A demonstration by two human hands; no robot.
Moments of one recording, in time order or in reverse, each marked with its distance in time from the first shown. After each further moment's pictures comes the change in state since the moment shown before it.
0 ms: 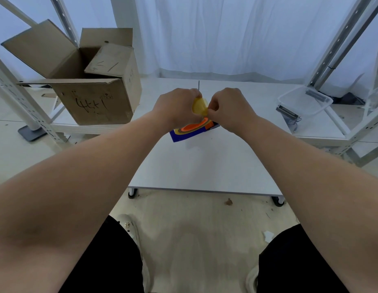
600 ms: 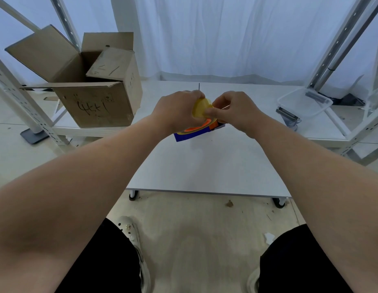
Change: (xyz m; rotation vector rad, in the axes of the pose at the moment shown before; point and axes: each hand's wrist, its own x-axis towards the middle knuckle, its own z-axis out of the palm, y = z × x) left_hand -0.006 0.001 -0.001 0.003 0.072 0.110; right_hand -0.005 0.019 -0.009 0.433 -0.076 0.134
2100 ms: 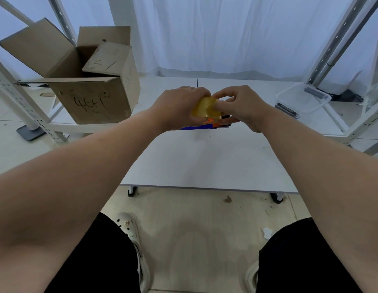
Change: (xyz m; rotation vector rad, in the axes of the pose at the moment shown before) left_hand -0.004 0.001 -0.001 0.043 -0.009 0.191; right_hand -0.004 0.003 -0.011 0.256 -0.130 0.088
